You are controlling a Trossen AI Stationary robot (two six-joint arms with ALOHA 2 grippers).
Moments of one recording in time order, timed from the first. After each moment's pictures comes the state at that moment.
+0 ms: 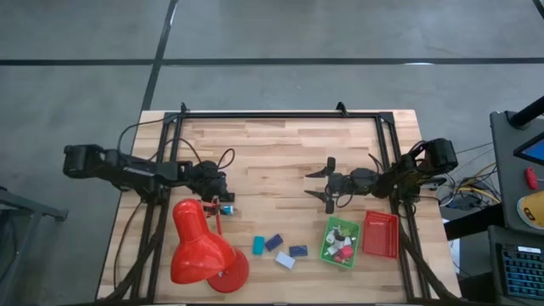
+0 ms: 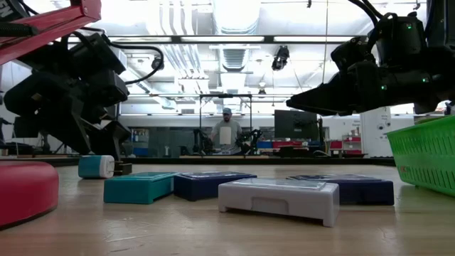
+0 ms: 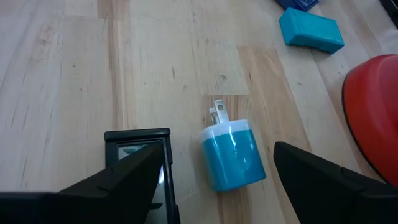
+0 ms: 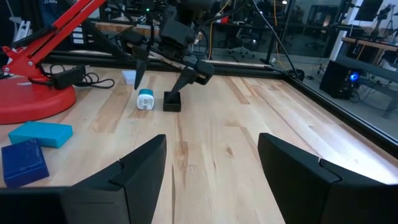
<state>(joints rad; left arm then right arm) 0.15 1.23 0.26 0.06 0.45 0.06 0.01 1.65 0.17 1.39 0.11 -0.06</state>
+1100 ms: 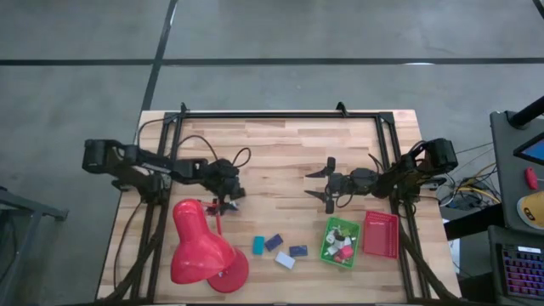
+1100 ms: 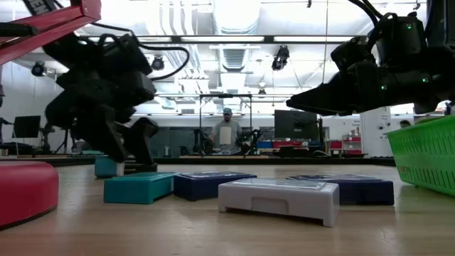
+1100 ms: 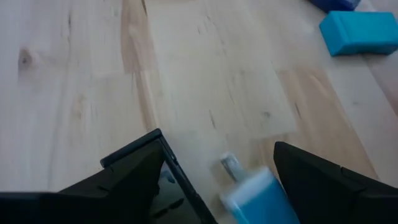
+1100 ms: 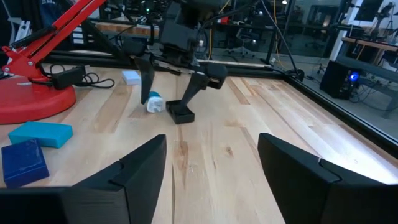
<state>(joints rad) 0.15 1.46 0.45 0.05 0.37 0.24 0.01 1.65 0.17 1.39 0.11 -0.06</state>
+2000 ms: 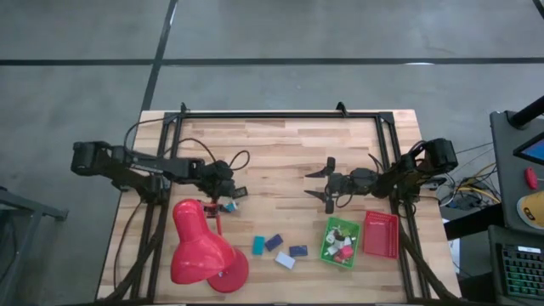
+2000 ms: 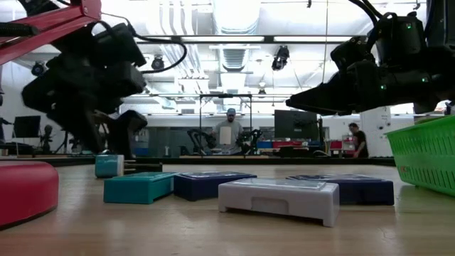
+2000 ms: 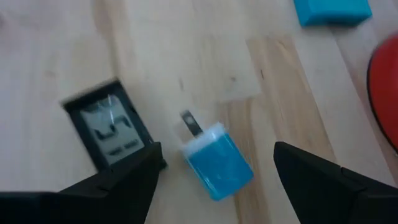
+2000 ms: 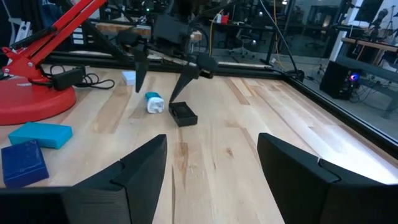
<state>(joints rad) 0.11 1.32 0.48 -0.21 0.35 0.21 0.01 1.65 0.17 1.39 0.11 -0.06</state>
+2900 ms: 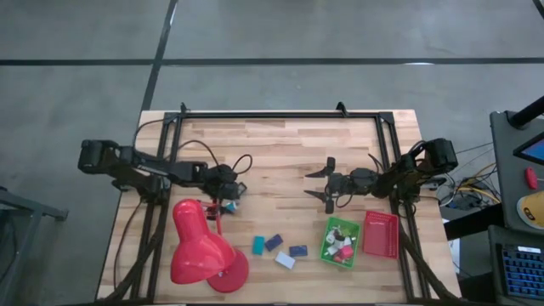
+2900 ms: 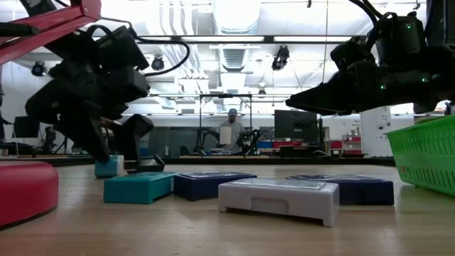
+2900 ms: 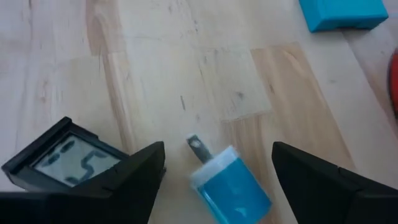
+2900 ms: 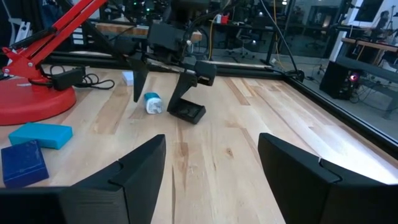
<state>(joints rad) 0.08 1.41 0.47 -0.07 0.32 0.22 0.01 1.65 0.17 1.39 0.11 -0.06</state>
